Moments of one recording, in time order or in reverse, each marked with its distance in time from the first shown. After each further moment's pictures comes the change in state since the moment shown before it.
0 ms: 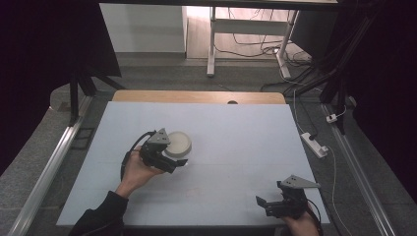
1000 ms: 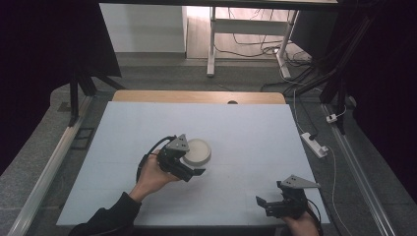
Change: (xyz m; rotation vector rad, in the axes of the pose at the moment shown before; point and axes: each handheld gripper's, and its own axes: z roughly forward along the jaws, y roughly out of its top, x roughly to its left) left arm -0.037 0.027 0.021 -0.005 -0.122 0.073; right arm 0.000 0.000 0.000 0.000 0.003 -0.001
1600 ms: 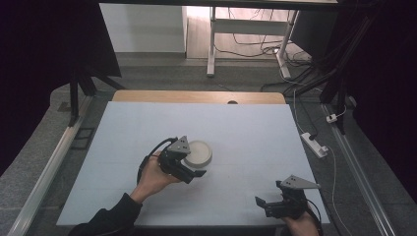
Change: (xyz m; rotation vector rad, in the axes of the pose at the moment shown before) left arm -0.003 -0.002 0.003 0.006 0.005 0.013; right arm 0.003 0.002 -0.002 -0.020 0.014 -0.018
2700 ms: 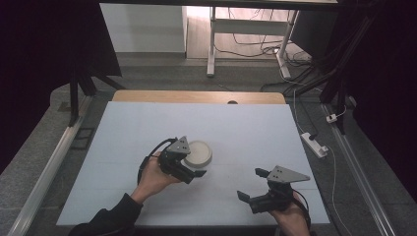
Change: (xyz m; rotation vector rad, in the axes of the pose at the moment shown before) left arm -0.001 -0.001 0.000 -0.020 0.004 -0.007; right arm 0.041 0.051 0.004 -0.165 0.204 -0.126
